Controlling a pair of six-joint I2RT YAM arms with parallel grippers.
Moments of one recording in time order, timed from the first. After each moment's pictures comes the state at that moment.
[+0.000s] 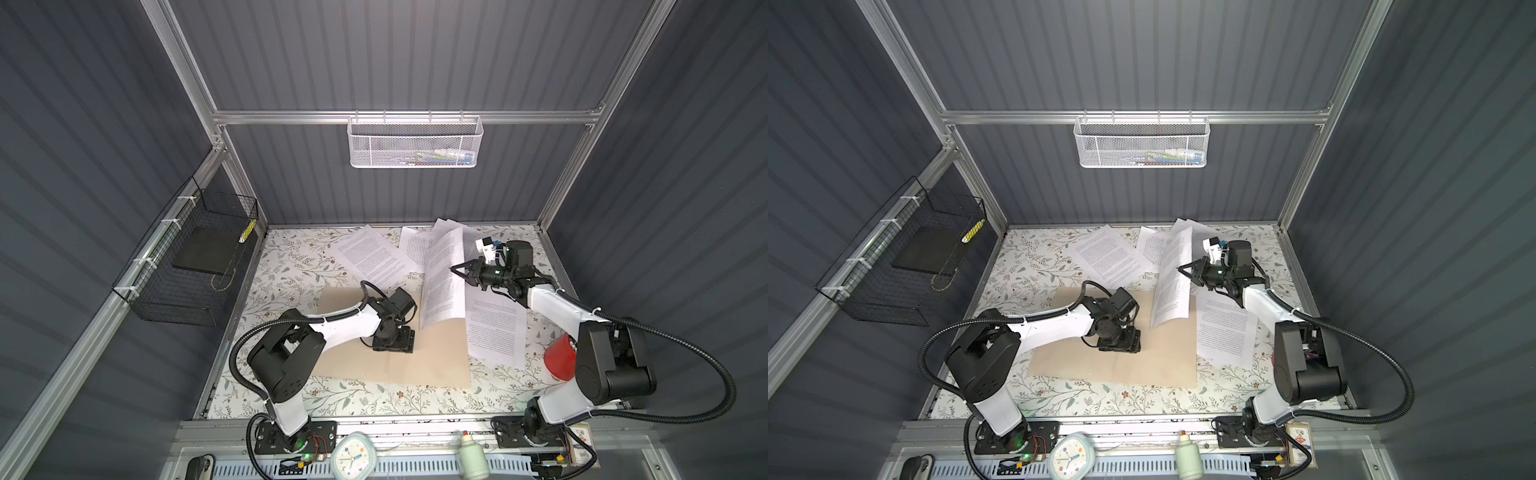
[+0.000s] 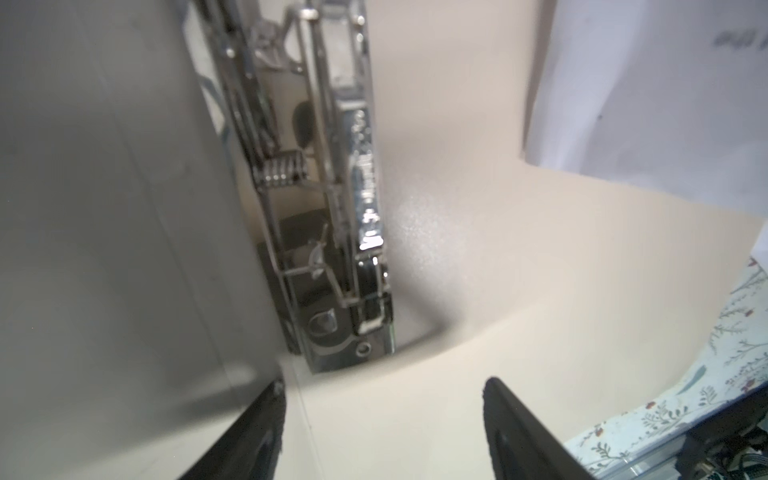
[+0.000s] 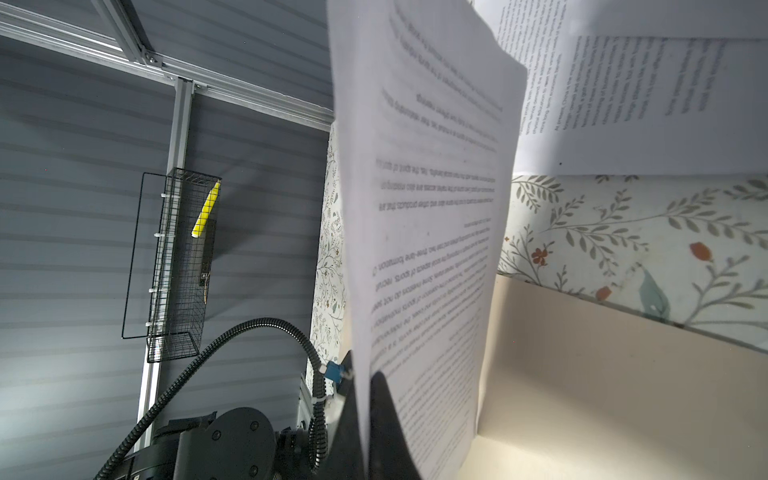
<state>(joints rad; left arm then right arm) -0.84 1.75 1.07 -0.63 0.19 -0.65 0.12 1.57 0.95 0.06 -0.86 0.77</state>
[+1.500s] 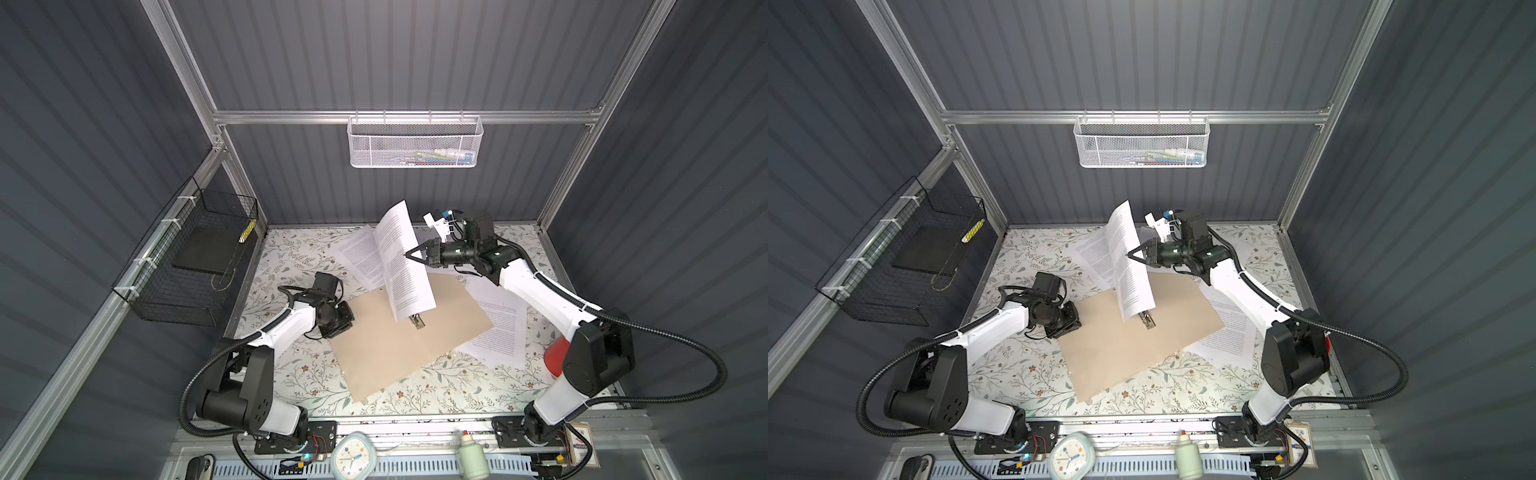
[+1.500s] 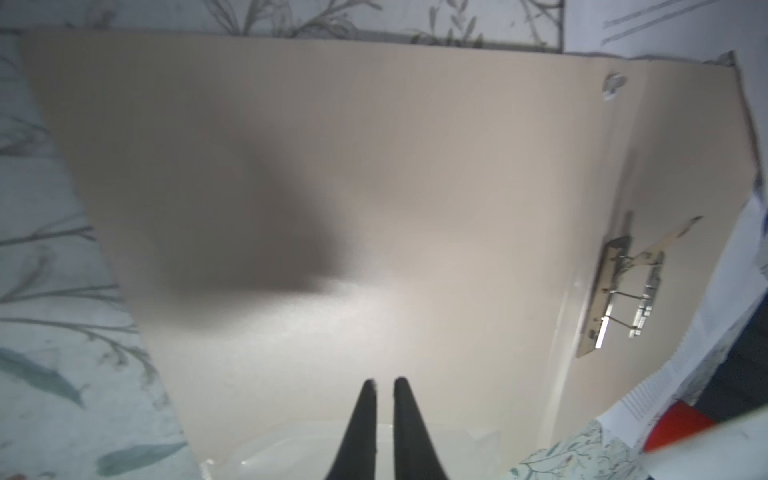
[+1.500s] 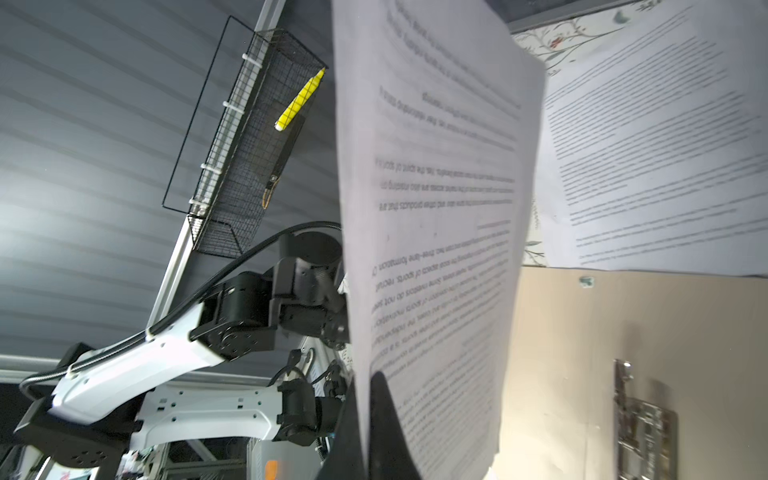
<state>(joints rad) -0.27 1.49 0.84 -0.59 0.26 -0.71 0.46 1.66 1.40 -0.18 -0.87 0.63</state>
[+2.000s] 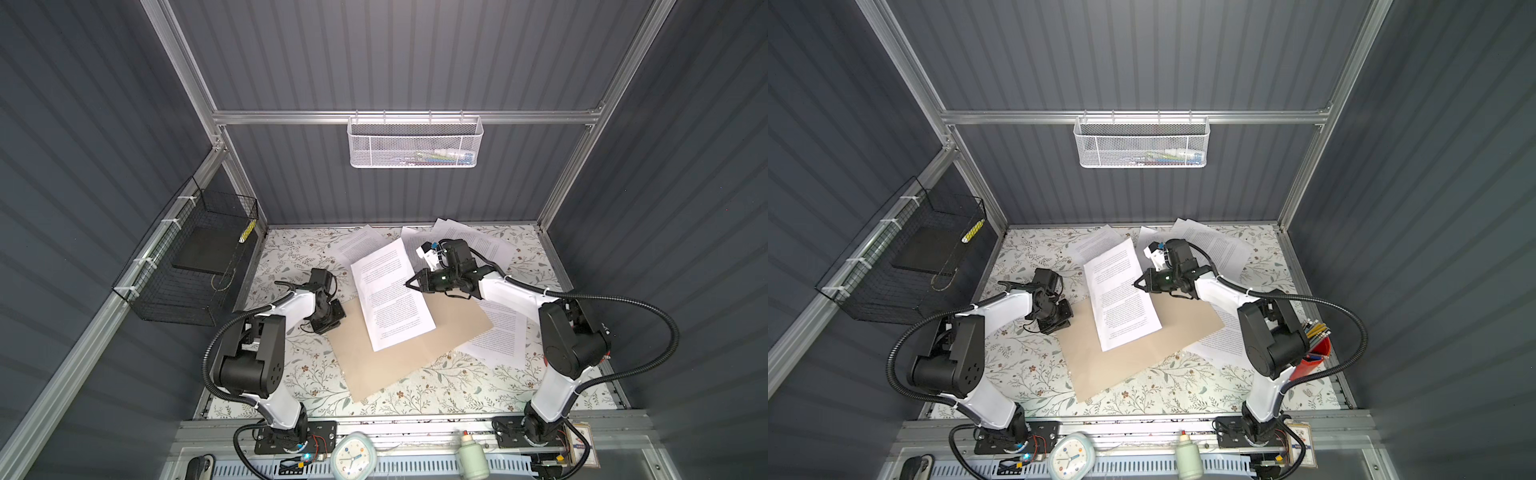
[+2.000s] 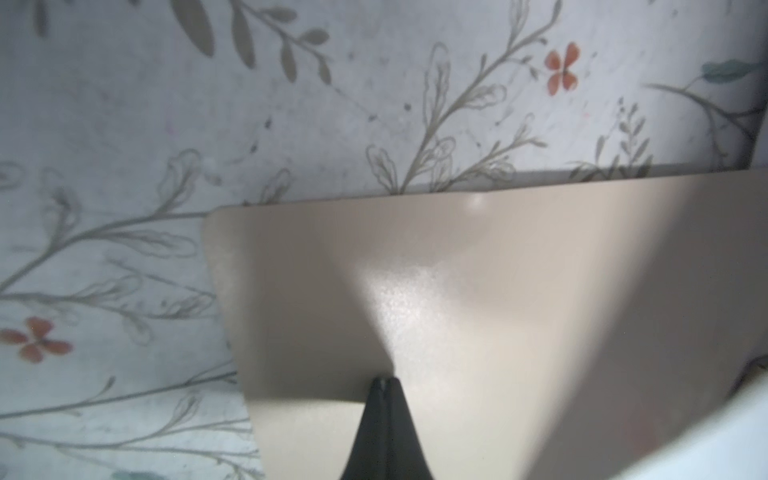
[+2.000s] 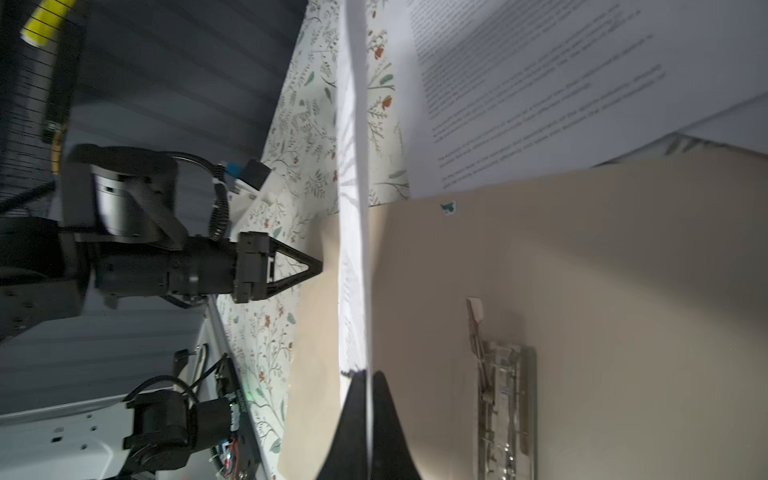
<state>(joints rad) -0.19 1.66 0.93 -0.60 0.16 -0.61 0.50 1.80 1.20 -0.13 -0.63 0.45</state>
